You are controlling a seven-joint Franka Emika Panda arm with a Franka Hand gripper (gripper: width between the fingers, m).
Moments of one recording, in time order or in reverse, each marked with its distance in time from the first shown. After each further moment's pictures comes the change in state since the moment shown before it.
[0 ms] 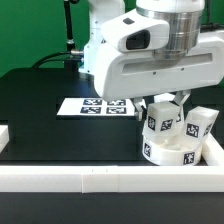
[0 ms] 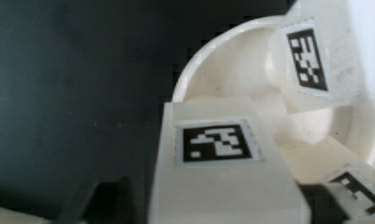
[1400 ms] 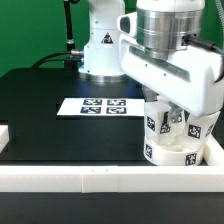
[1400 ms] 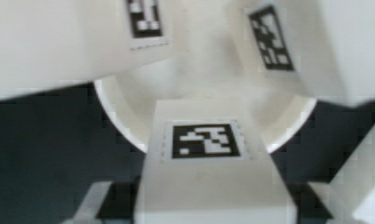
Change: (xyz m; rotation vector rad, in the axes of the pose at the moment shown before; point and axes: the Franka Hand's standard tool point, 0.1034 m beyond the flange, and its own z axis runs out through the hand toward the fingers) arm 0.006 -0.005 0.000 0.045 0.022 1.519
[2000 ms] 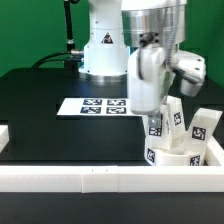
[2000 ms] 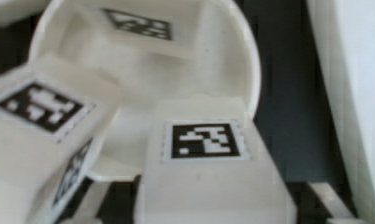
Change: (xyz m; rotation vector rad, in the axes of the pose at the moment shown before) arm 0.009 -0.004 0.002 0.149 -0.095 0.777
